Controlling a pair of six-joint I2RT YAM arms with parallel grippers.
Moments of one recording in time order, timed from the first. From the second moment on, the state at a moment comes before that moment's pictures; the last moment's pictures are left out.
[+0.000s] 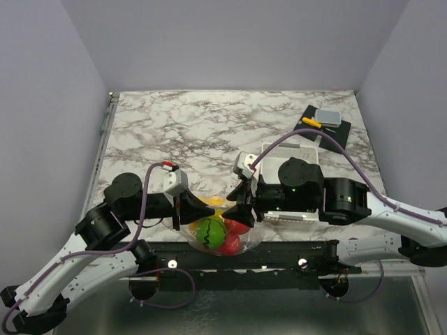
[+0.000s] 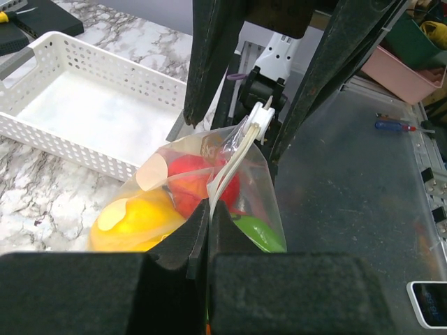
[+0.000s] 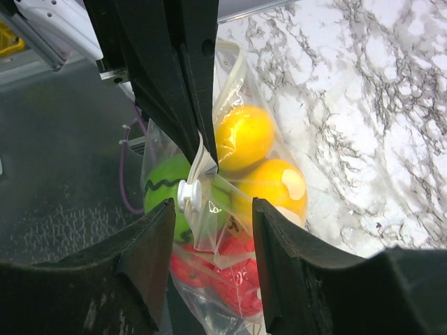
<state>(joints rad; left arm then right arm) -0.85 0.56 0.88 -0.45 0.60 -0.18 1.34 1.12 1.37 -0.60 -0.03 0.09</state>
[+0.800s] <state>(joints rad) -0.85 0.53 0.89 -0.42 0.59 -0.21 1.34 1.10 1.31 -0.46 -0.05 0.10</state>
